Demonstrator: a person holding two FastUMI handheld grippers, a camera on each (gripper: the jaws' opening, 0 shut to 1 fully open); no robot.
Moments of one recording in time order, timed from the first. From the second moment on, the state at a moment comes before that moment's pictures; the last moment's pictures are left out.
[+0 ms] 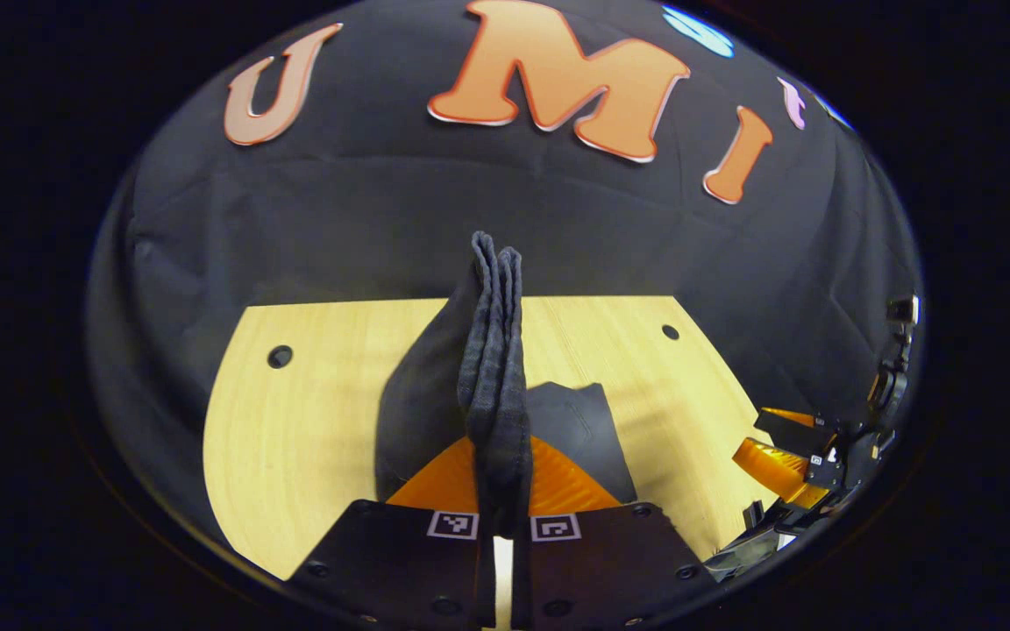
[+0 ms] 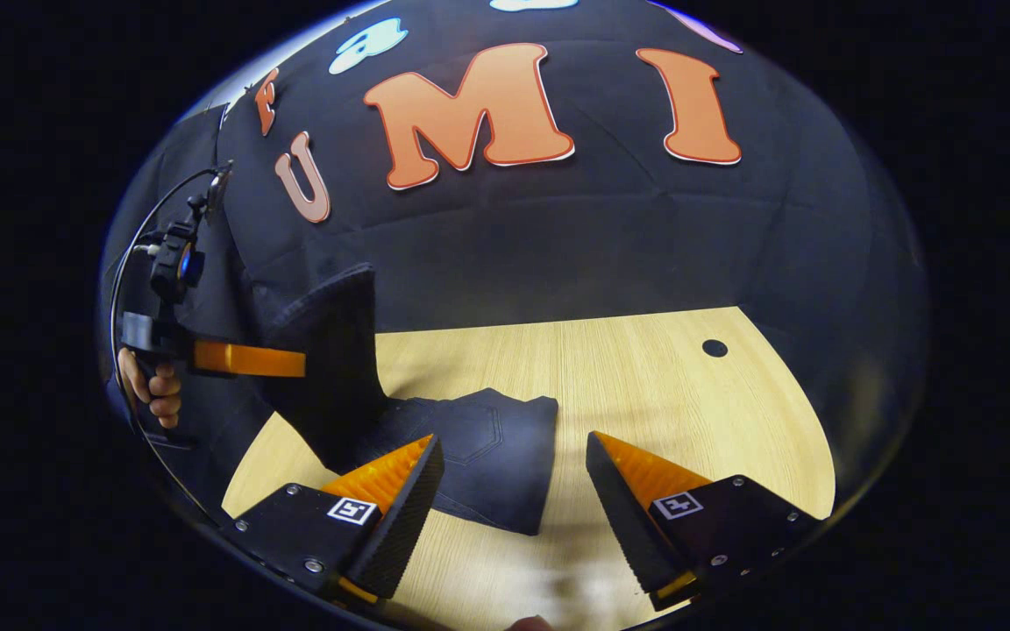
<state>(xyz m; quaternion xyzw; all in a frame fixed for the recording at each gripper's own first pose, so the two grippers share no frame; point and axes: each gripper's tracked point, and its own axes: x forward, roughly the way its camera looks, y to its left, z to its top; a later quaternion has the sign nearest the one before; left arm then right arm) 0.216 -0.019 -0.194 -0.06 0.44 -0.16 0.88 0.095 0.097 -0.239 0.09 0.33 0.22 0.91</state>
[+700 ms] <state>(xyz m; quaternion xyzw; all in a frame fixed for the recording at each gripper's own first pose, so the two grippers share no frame) 0.178 -0.110 -0.294 -0.01 0.49 -0.18 0.85 0.106 0.068 -0.237 0.09 0.31 0.23 0.92</state>
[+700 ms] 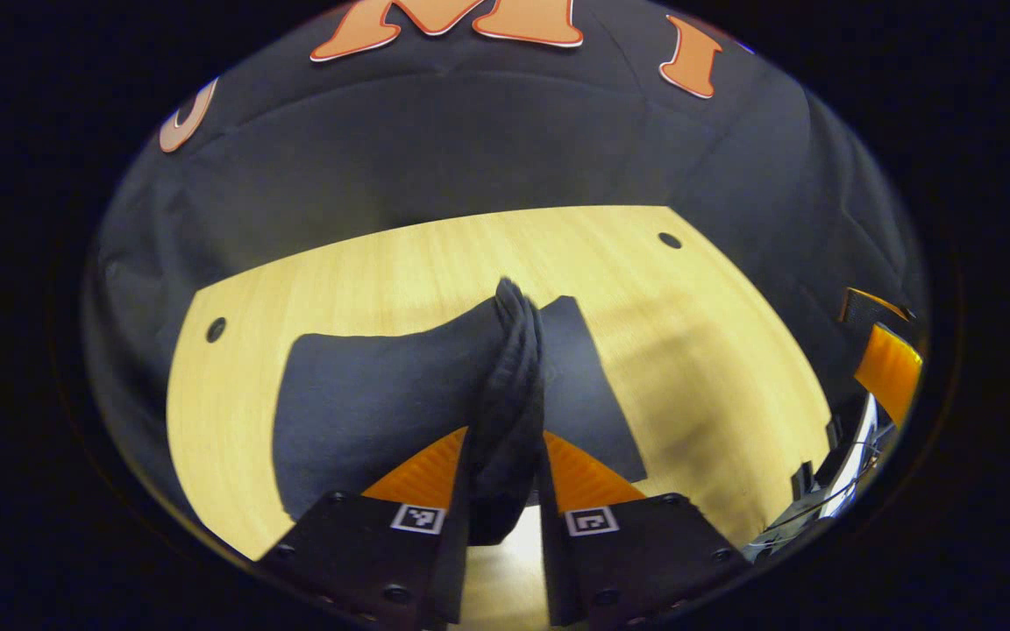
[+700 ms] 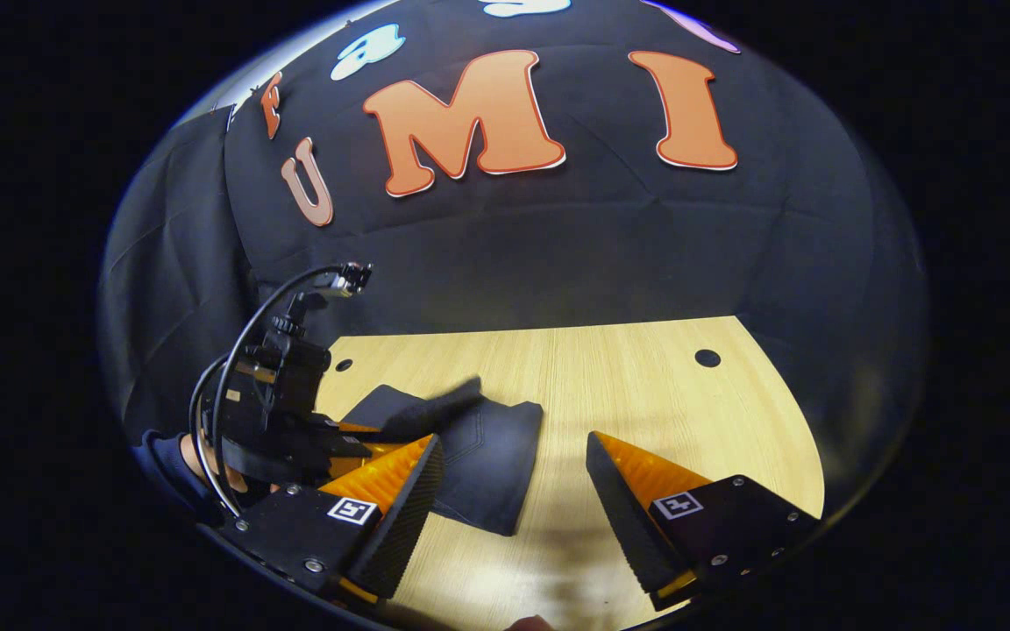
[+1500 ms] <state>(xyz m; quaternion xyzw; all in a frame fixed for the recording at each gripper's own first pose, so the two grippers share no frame) 0.161 -0.063 -0.164 -0.02 0.20 -0.05 0.98 0.115 0.106 -0.117 0.06 0.09 0.24 0.97</state>
